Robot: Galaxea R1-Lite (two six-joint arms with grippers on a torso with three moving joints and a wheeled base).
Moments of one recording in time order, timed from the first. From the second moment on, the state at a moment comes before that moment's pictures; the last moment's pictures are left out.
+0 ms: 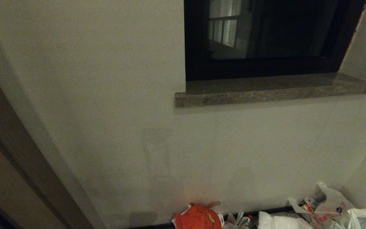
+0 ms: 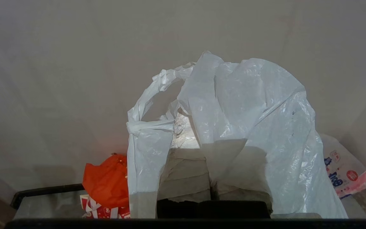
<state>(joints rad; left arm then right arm) 0.00 0.00 0.00 0.00 0.00 0.00 0.00 0.00 -0.03 0.06 -0.01 0.02</state>
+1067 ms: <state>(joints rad) 0.00 0.00 0.00 0.00 0.00 0.00 0.00 0.00 -0.03 0.06 -0.01 0.02</state>
